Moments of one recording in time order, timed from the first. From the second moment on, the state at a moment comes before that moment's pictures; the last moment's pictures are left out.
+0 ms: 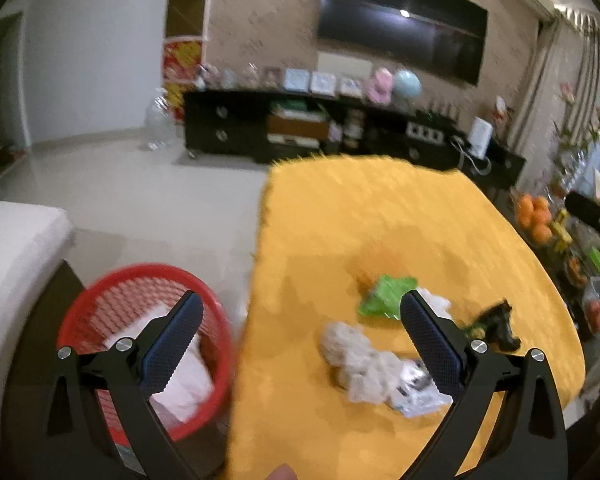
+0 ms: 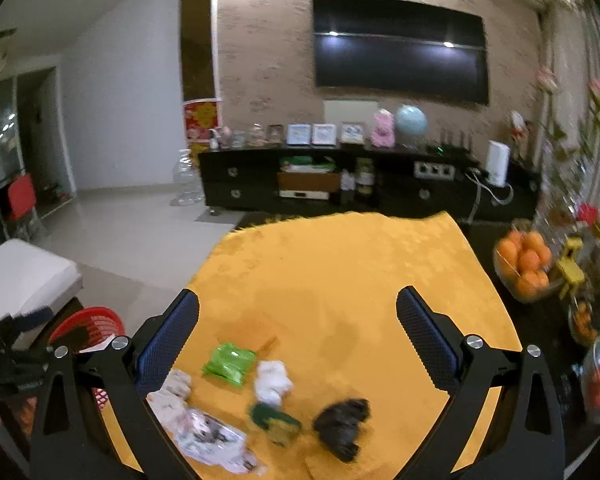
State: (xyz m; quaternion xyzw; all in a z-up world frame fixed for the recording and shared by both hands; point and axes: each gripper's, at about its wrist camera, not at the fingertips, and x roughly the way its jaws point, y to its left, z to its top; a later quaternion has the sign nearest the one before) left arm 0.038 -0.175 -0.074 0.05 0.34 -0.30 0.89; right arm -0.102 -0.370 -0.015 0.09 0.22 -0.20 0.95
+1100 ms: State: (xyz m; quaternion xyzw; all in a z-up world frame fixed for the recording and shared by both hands) left arm 0.054 -0.237 -0.158 0.06 0.47 -0.35 0.81; right arm -0.118 -0.435 -0.052 0.22 0.27 -0.23 0.91
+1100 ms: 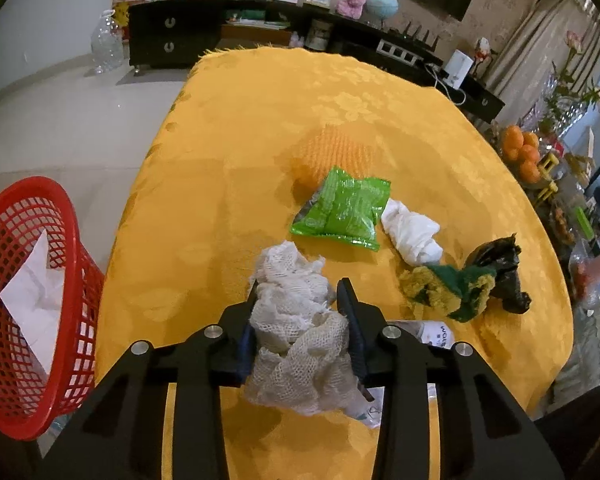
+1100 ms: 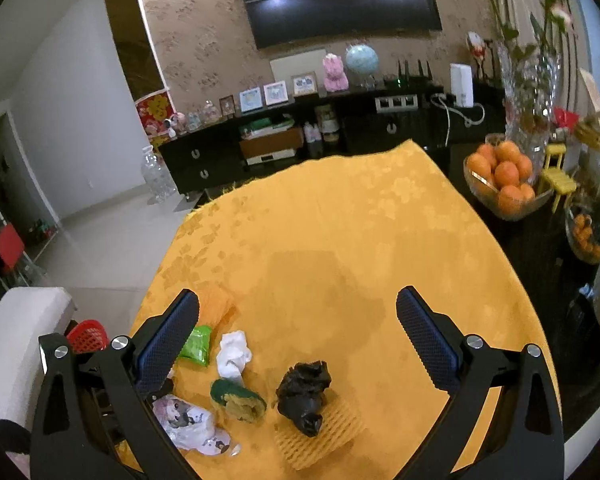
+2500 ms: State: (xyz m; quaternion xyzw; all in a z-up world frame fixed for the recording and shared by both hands) left arm 0.057 -0.171 -0.073 0.01 0.36 -0.31 0.88; right arm -0.070 -0.432 -0.145 0.22 0.42 -0.20 0.86
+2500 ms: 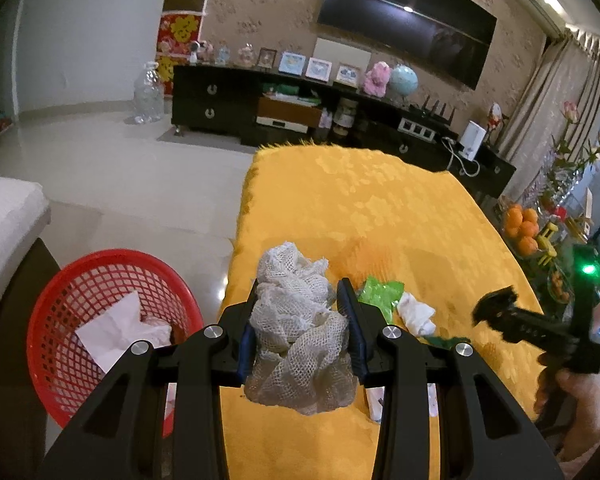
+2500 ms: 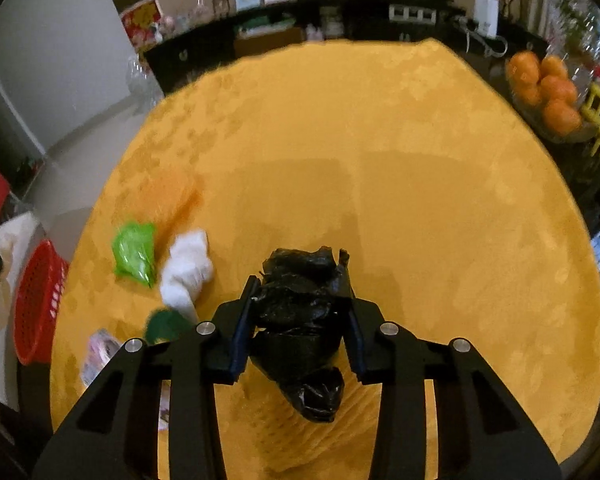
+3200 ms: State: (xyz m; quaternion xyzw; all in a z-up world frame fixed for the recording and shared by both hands) left arm 0.060 -0.146 0.013 0.03 0.24 -0.25 0.94; right arm -0.049 -0.384 -0.041 0.16 0.29 -0.18 0.93
